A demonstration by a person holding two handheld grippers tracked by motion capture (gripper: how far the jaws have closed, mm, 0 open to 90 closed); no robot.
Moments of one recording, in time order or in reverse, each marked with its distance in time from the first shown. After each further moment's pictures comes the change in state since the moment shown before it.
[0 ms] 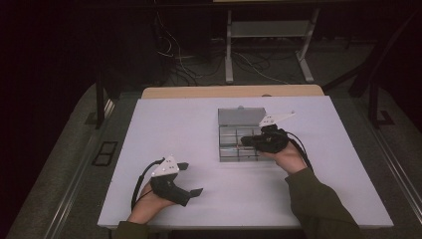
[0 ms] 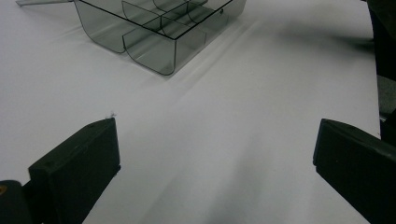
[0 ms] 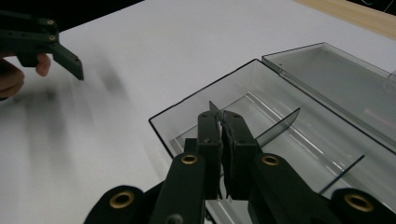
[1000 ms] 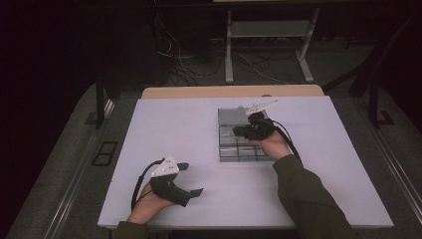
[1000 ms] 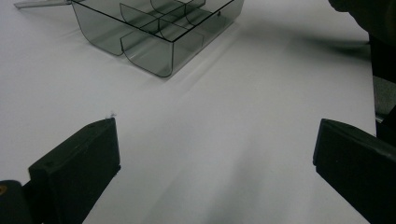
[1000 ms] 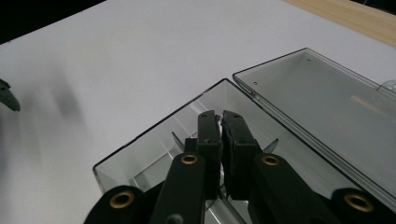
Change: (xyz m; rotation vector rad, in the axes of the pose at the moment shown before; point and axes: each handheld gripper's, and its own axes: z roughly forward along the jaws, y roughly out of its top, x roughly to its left) left arm -0.001 0.000 0.000 -0.013 -0.004 -0.004; right arm -0.022 0.025 0.042 0.051 -0.054 0.059
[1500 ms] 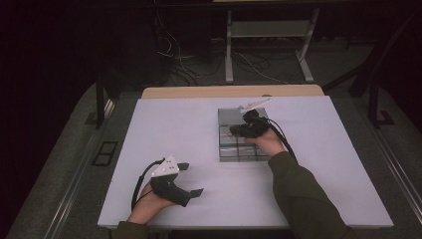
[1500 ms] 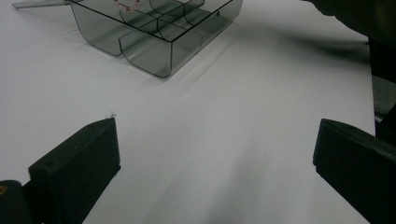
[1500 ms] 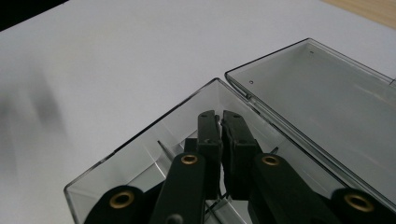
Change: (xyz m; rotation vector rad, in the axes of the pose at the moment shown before) left arm 0.000 0.000 0.000 0.004 -0.003 0.004; right arm -0.007 0.005 0.020 0.043 -0.011 0.009
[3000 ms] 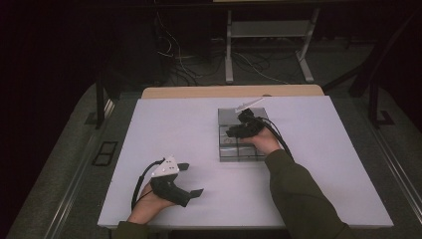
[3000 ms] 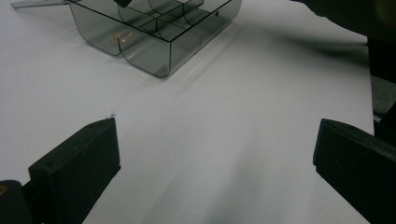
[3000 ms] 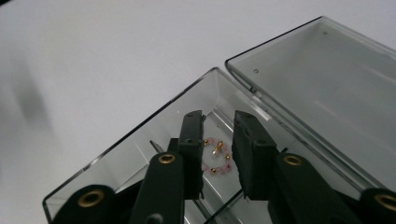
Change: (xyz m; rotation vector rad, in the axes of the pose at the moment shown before) left arm 0.000 0.000 0.000 0.003 -0.002 0.004; right arm -0.002 0.005 0.013 0.062 0.009 0.030
